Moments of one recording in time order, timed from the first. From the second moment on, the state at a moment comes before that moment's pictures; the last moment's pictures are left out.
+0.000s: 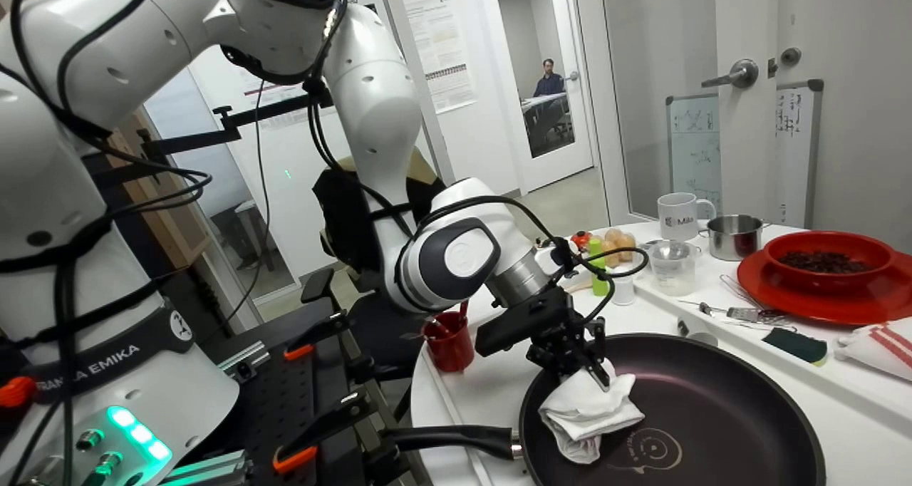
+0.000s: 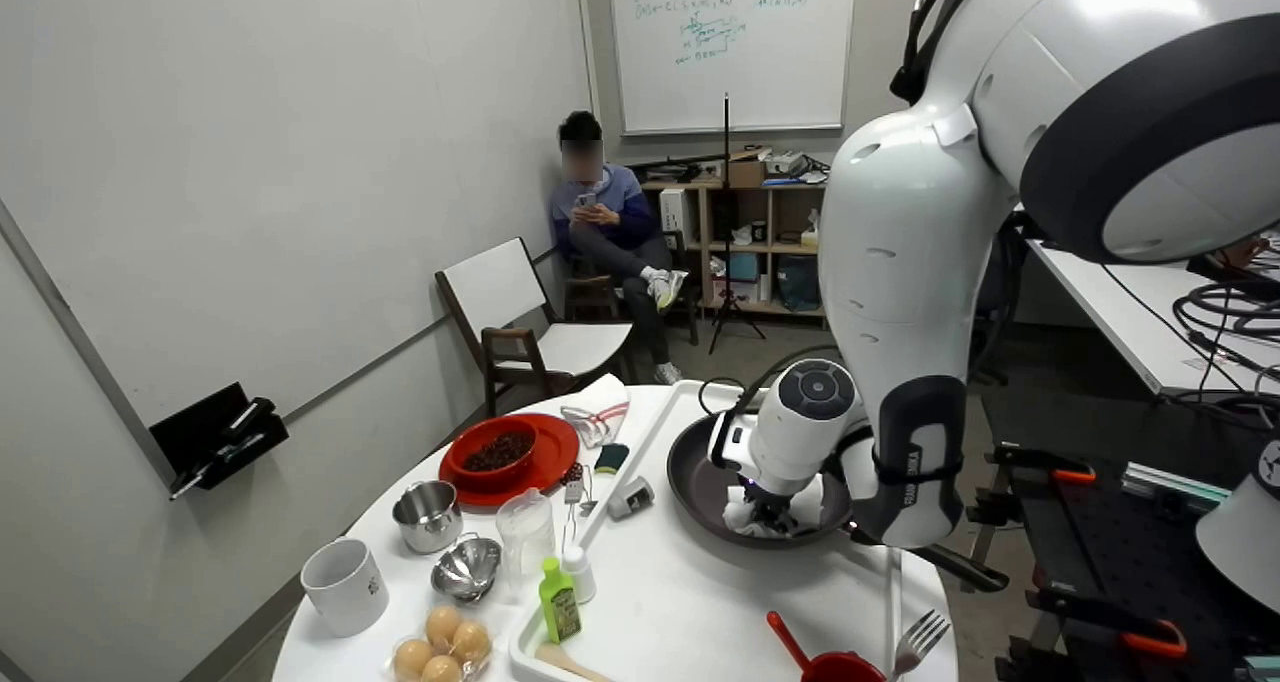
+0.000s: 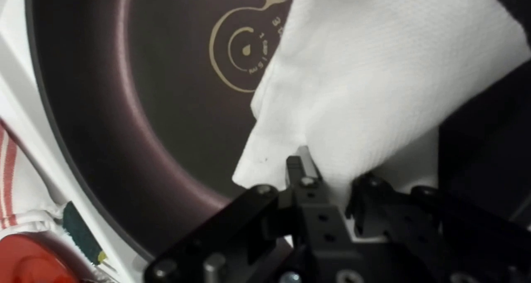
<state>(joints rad) 0.52 1.09 -0.53 -2.27 -0.10 3.45 -0.41</state>
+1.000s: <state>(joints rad) 0.50 1.22 -0.60 -2.08 0.02 3.45 -0.29</state>
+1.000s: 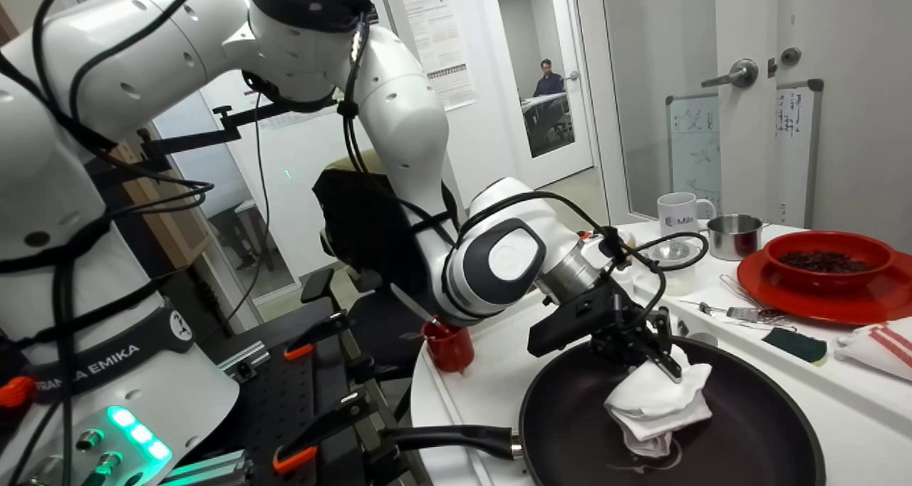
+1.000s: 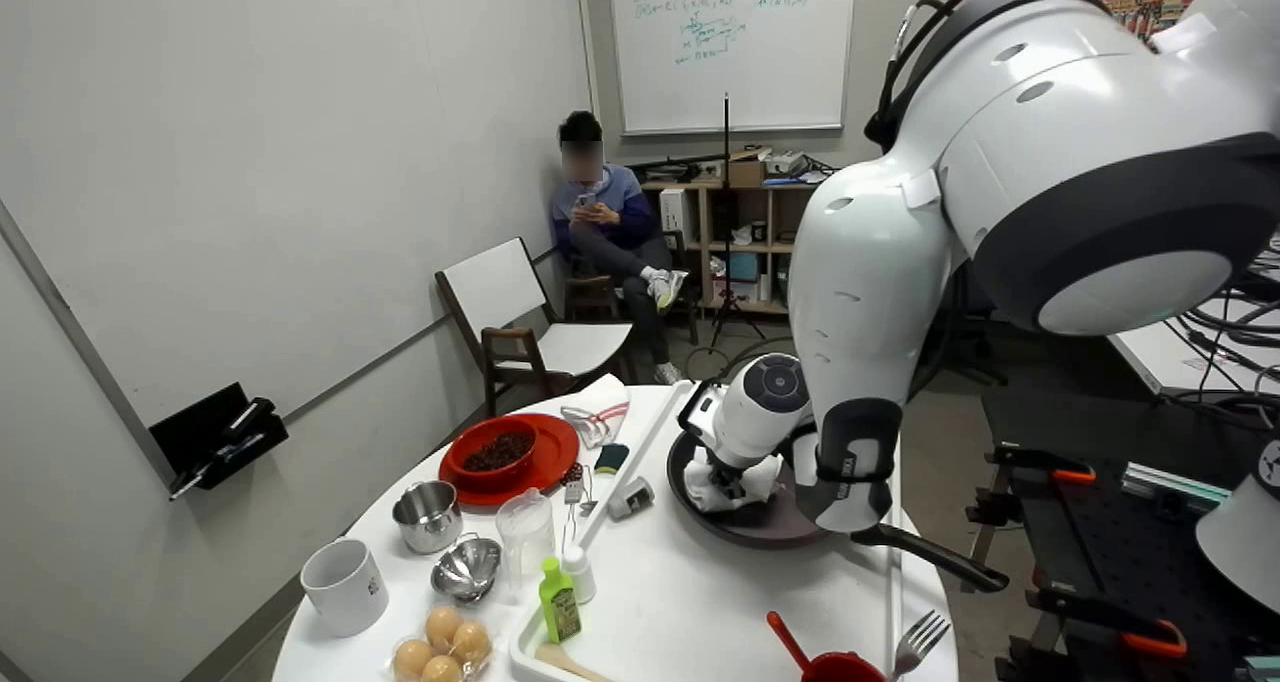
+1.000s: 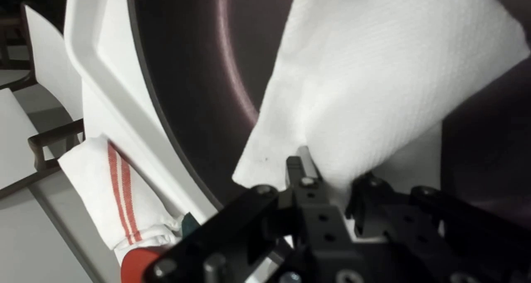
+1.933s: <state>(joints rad) 0.75 0.91 -0.61 -2.31 0.01 3.45 -0.30</state>
